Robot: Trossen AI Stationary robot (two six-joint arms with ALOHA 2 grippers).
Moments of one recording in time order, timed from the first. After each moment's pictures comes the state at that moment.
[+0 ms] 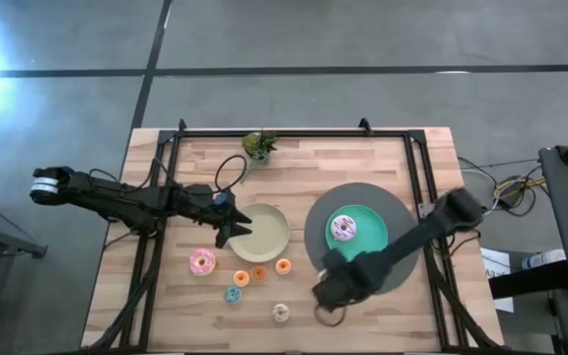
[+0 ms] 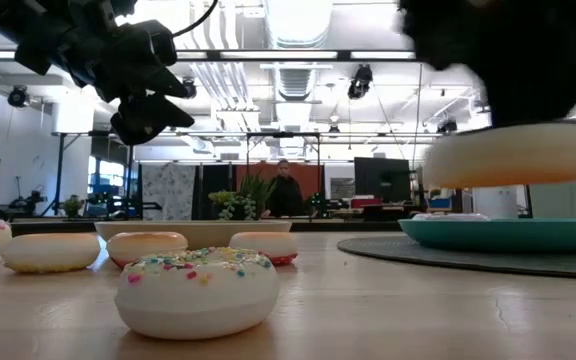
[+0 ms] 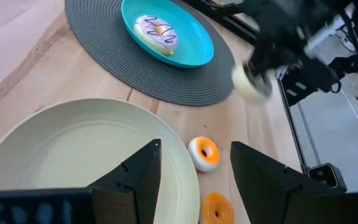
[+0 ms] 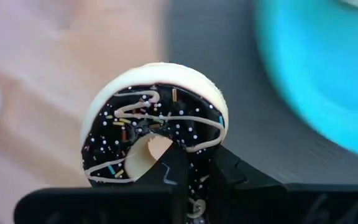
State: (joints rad) left arm -0.02 0.99 0.47 0.10 0.13 -0.51; right arm 0.55 1.85 1.36 -0.96 0.17 1.60
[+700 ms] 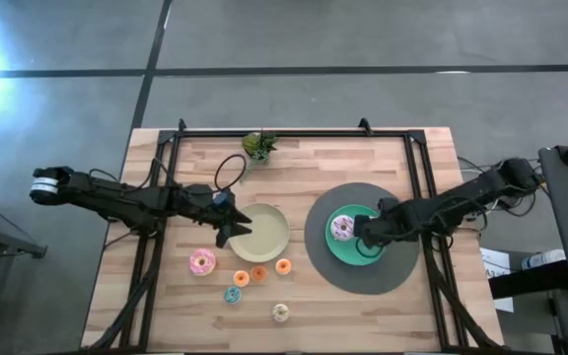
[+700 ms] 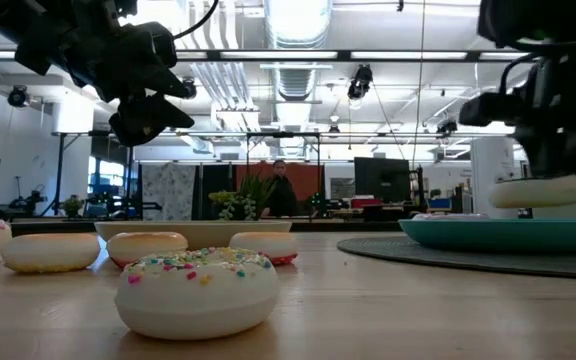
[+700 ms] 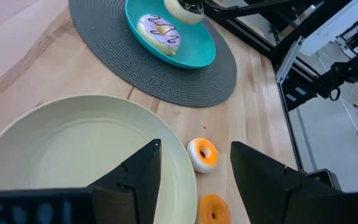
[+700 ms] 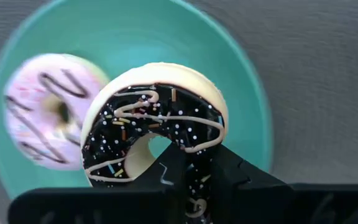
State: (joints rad) left arm -0.02 0.99 0.47 0.10 0.12 -0.55; right arm 0.28 1.27 0.71 -0.92 0.21 1.96
